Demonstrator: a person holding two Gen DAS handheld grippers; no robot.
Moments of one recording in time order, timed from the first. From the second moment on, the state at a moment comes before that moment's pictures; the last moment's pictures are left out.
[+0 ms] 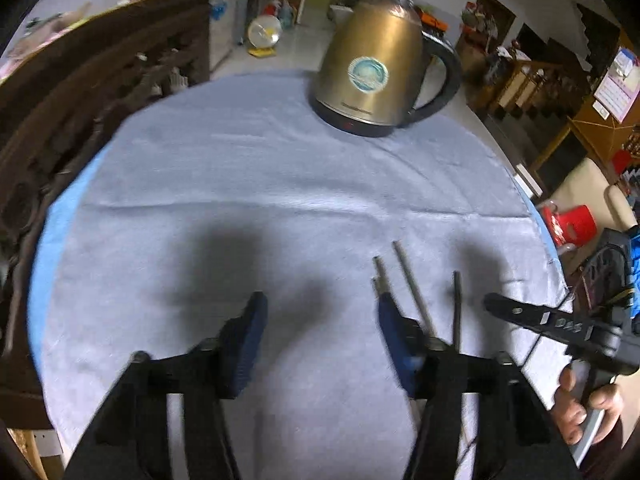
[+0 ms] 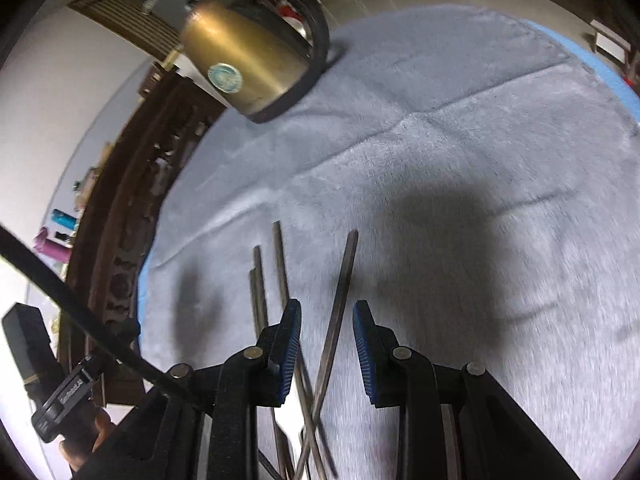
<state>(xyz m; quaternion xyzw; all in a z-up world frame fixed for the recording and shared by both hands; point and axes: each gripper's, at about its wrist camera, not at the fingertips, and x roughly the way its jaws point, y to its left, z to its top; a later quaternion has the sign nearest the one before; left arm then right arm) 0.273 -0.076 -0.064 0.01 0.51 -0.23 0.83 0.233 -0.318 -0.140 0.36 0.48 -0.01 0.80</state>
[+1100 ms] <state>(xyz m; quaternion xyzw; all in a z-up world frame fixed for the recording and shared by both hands) 0.319 -0.213 -0.131 0.04 0.64 -0.21 0.74 0.226 -0.389 -0.127 0.30 0.44 -0.08 0.85</state>
